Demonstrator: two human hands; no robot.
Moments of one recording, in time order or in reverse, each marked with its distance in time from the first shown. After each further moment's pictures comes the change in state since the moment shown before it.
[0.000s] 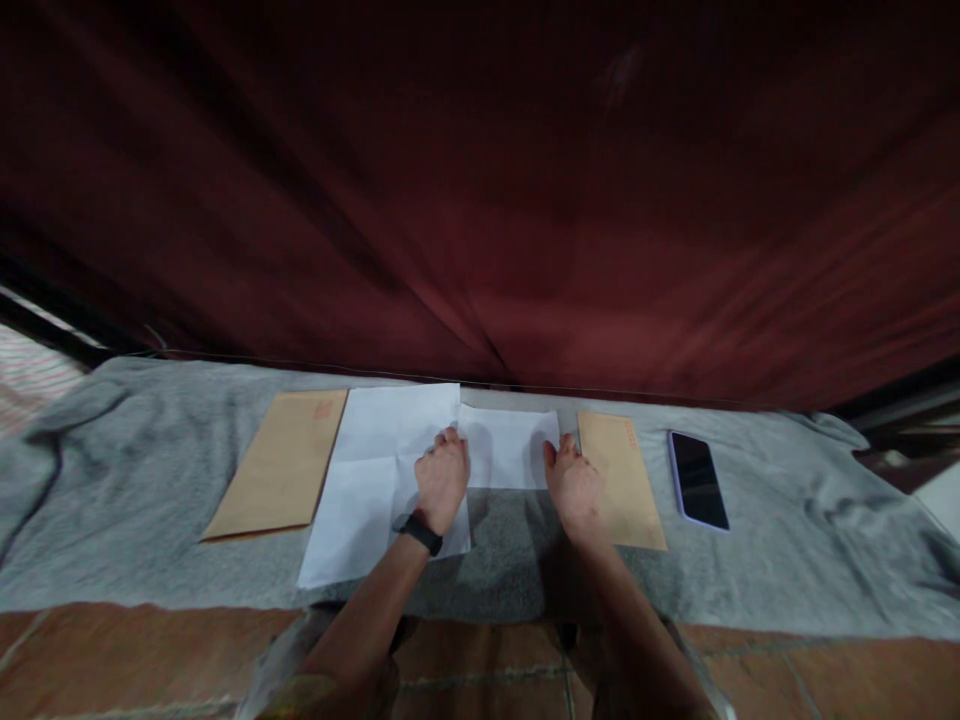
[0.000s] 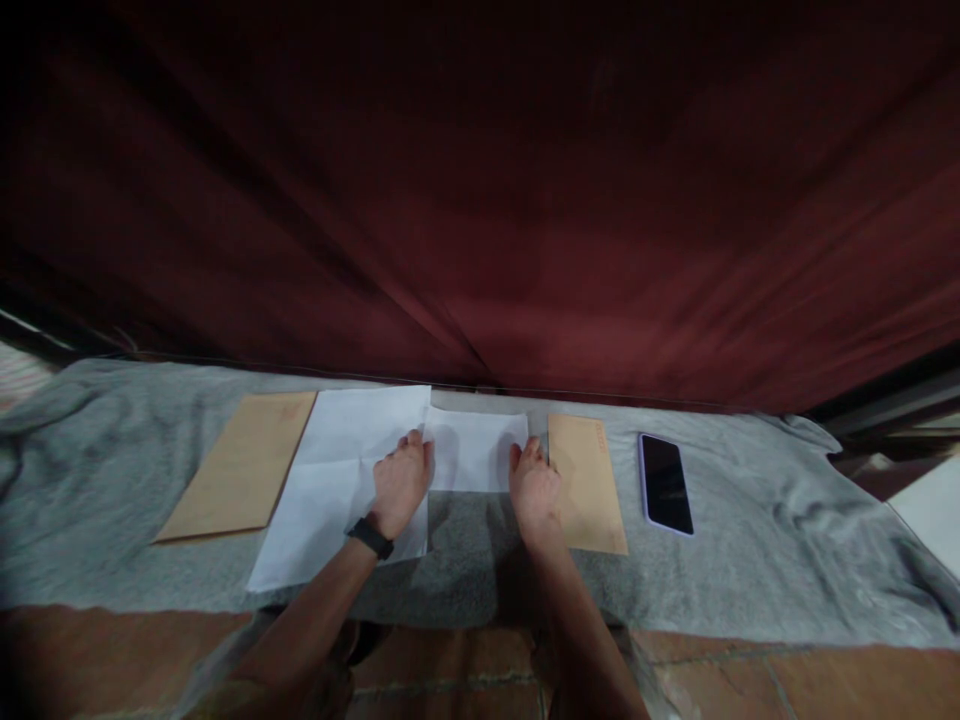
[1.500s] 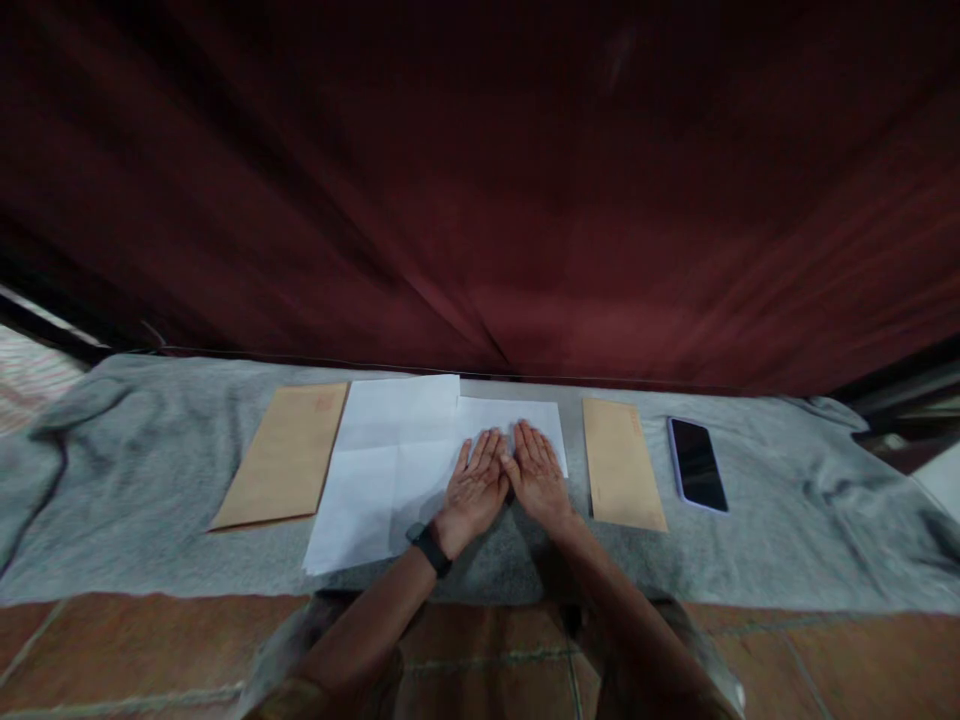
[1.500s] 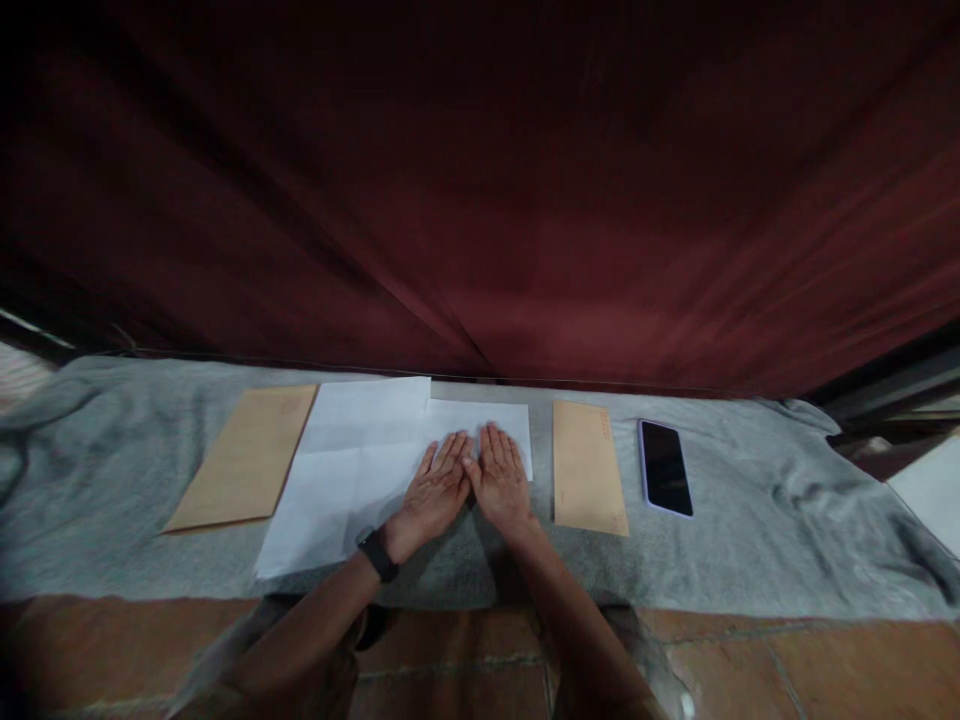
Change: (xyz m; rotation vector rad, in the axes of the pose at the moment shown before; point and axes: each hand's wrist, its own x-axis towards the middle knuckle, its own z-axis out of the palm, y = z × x) left_hand -0.038 0.009 0.049 -0.001 0.013 0.577; right_hand -0.031 -0.023 0.042 0.299 0.097 -0.473
